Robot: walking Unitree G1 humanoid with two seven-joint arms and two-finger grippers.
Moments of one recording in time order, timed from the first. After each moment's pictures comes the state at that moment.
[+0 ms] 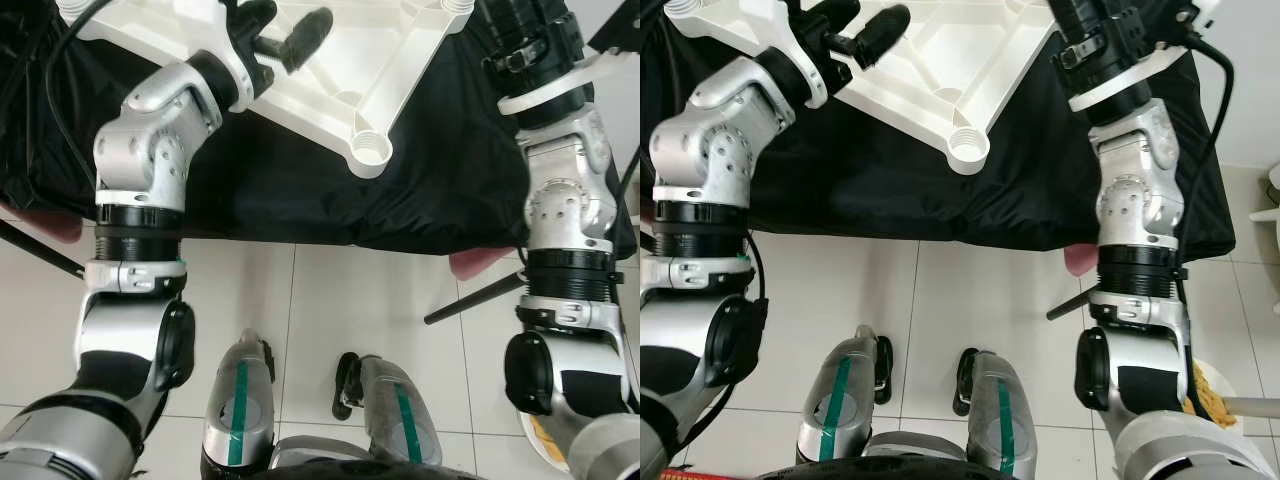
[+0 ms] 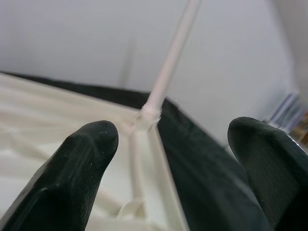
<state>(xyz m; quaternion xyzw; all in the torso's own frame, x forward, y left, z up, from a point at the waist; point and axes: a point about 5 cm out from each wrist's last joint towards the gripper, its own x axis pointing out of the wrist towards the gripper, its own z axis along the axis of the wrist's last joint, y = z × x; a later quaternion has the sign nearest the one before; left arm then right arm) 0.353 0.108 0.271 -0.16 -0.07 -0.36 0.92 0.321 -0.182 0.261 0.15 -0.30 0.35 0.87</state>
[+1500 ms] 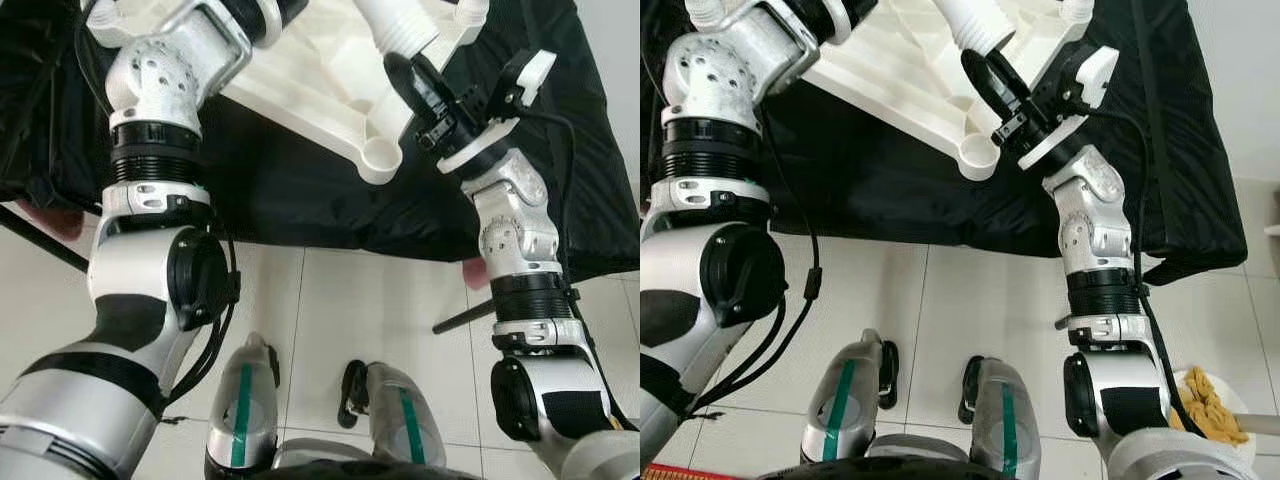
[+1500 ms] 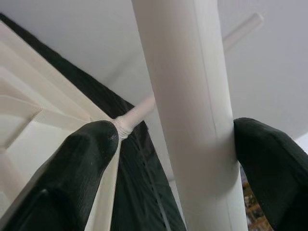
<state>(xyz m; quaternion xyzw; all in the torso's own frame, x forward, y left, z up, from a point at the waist) 0.396 0.094 0.283 -0.40 0.01 -0.30 0.87 0.320 -0.140 0.206 0.08 -0.22 0.40 0.88</state>
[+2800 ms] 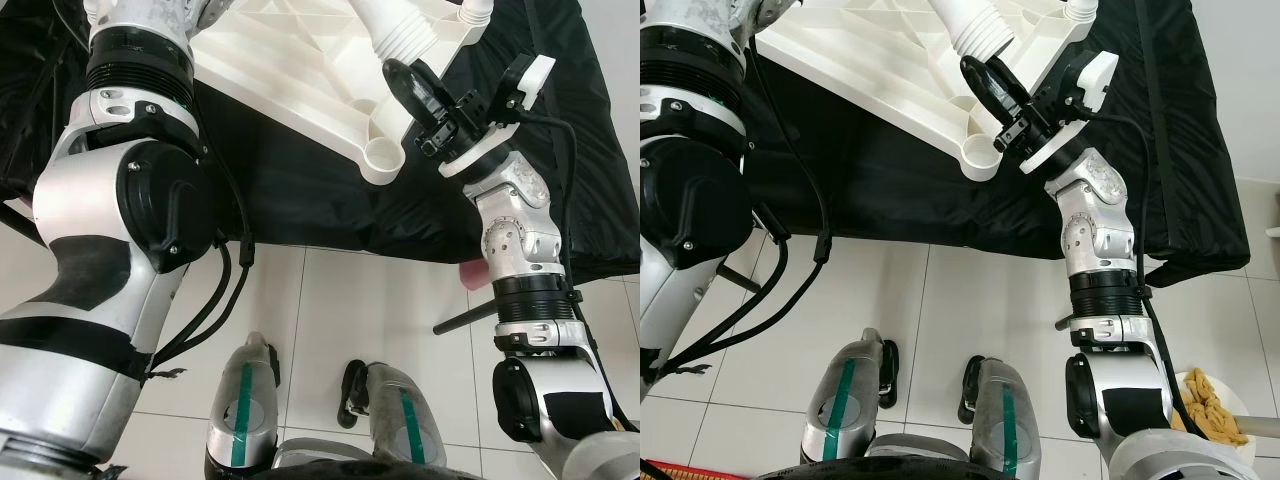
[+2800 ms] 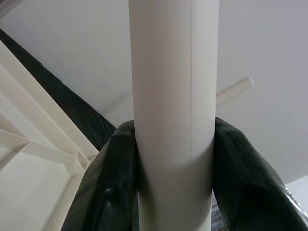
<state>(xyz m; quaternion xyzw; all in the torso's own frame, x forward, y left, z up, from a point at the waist) 0.415 0.100 0.328 -0.47 -0.01 -0.26 0.85 0.318 -0.142 0.205 0.07 -0.21 0.42 0.88</state>
